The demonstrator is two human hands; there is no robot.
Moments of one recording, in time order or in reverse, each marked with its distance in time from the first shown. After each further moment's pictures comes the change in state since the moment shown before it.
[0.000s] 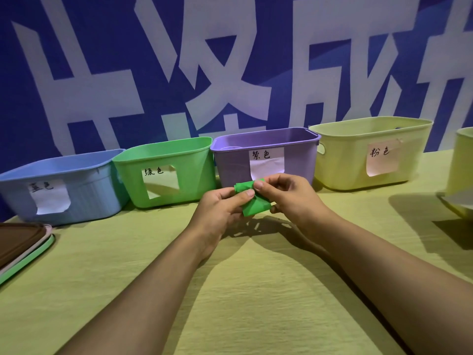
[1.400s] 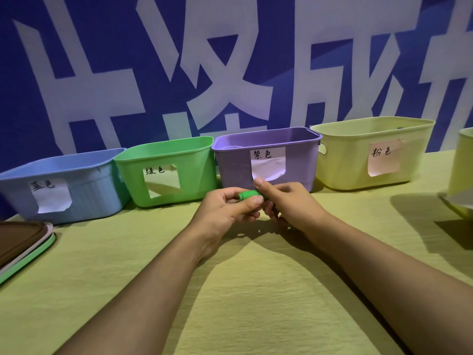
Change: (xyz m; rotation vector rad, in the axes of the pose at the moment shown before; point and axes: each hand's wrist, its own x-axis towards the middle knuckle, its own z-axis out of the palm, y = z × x) left_hand -0.004 0.000 -0.001 0.085 -0.063 0.041; right_hand -0.009 -0.008 0.004 -0.152 -0.051 0.108
